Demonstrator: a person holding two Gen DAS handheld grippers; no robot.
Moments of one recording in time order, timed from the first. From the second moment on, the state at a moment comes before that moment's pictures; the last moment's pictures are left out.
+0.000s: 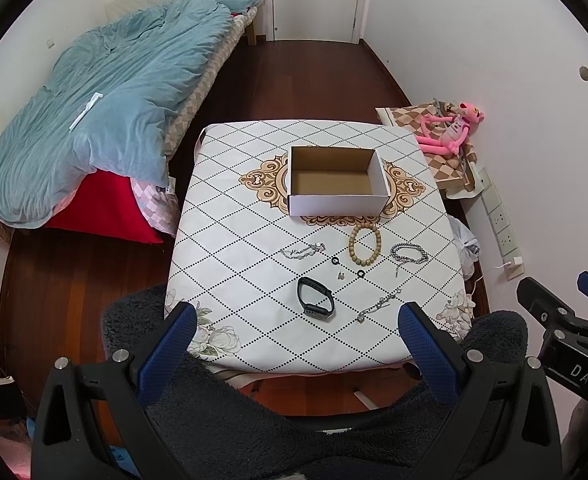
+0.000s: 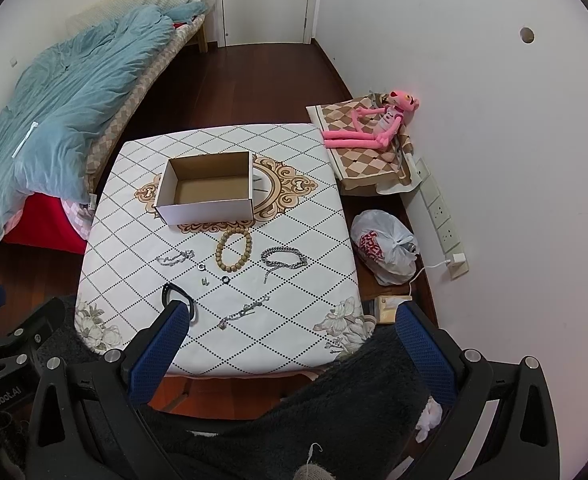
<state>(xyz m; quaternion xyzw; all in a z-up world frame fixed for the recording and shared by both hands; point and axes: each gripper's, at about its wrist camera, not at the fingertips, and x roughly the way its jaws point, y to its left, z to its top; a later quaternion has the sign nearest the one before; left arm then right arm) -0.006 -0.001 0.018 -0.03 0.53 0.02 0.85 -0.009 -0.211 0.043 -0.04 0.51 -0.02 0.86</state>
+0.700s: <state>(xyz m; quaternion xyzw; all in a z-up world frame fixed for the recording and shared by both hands) 0.029 0.011 -0.034 -0.03 0.55 0.04 0.83 0.018 -0.225 0.004 -0.02 0.53 -0.05 0.85</state>
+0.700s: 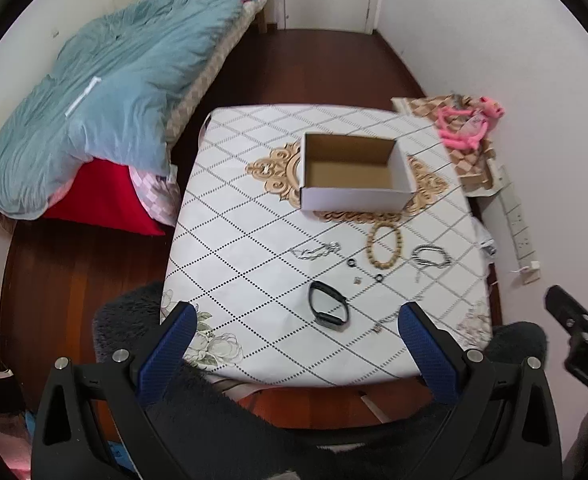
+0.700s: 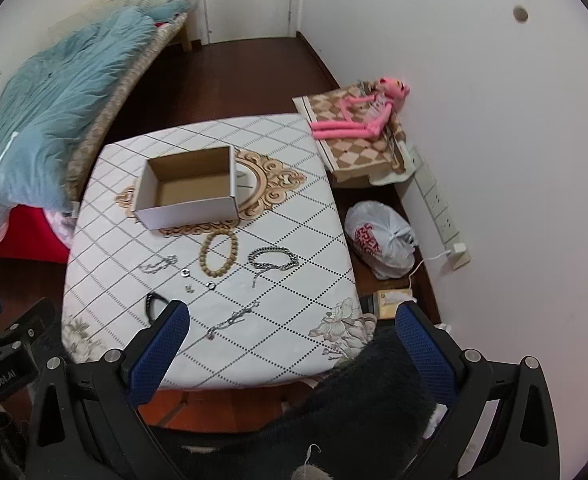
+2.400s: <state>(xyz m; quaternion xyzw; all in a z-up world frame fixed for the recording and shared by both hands) 0.131 0.038 -0.182 -0.02 0.60 0.06 0.80 0.199 -0.185 -0.238 0.05 0.64 0.03 0.77</state>
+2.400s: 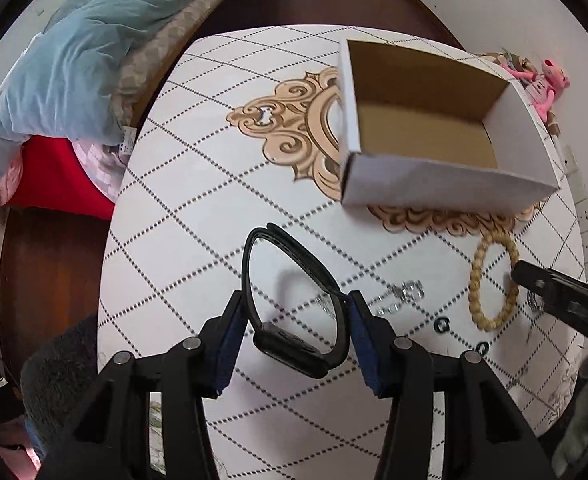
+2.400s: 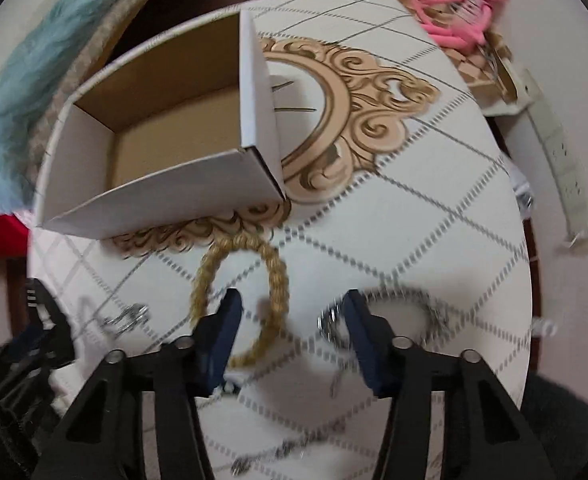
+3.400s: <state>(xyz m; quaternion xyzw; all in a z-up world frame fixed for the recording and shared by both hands) 0.162 0.010 -0.095 -0.04 0.53 0.00 0.85 0.178 -0.169 -0.101 0.07 0.51 0.09 0.85</state>
